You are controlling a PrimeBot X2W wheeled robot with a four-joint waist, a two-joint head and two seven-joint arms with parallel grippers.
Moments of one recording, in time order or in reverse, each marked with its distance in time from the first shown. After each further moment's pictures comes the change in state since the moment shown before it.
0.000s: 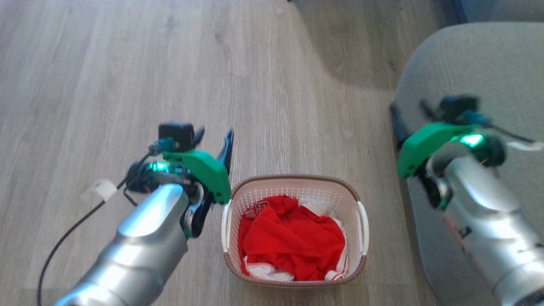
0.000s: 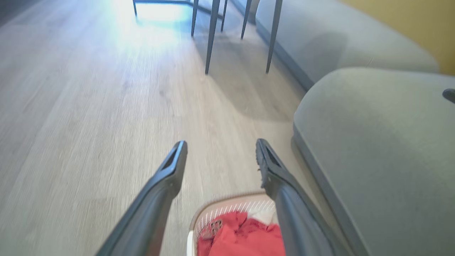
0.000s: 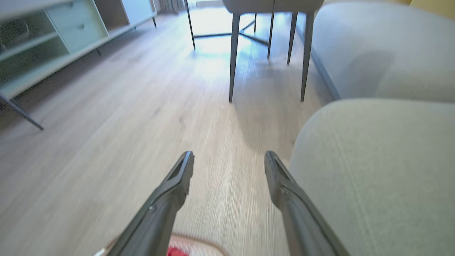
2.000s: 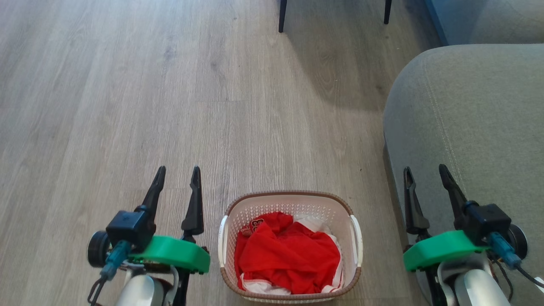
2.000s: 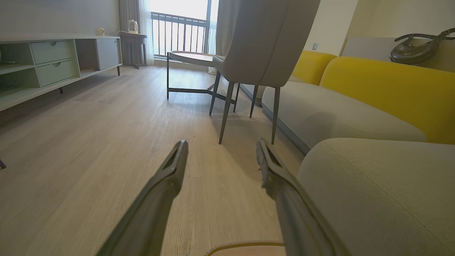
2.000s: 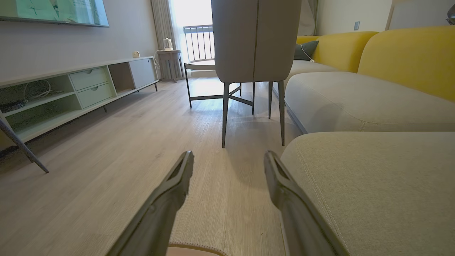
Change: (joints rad) left arm 0.683 -0.059 0.663 -0.810 0.654 -0.021 -0.007; right arm 0.740 0.141 -0.494 -0.885 -0.500 0.000 -0.001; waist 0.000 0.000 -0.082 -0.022
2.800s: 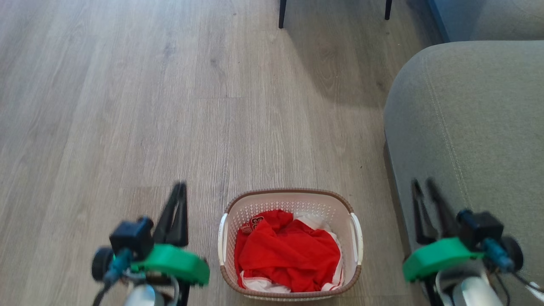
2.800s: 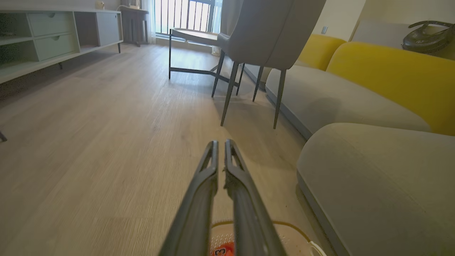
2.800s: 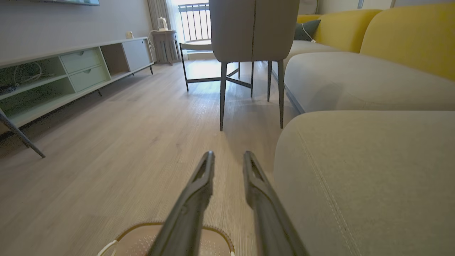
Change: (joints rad) left arm 0.010 0.000 -0.003 0.039 -0.035 0.000 0.000; right arm 0.005 0.000 -0.004 0.040 0.000 0.000 0.002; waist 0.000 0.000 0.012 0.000
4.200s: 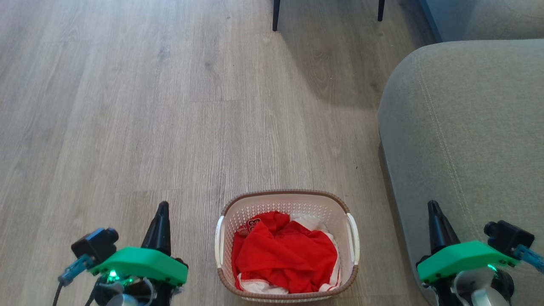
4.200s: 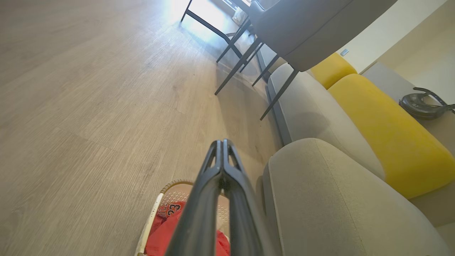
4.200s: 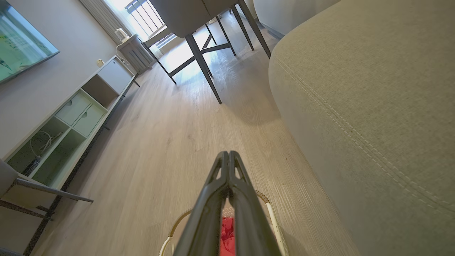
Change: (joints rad) left arm 0.033 0.010 0.068 0.084 -0.448 -0.044 0.093; right arm 0.031 -0.002 -0.033 0.081 0.481 0.000 0.095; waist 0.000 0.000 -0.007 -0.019
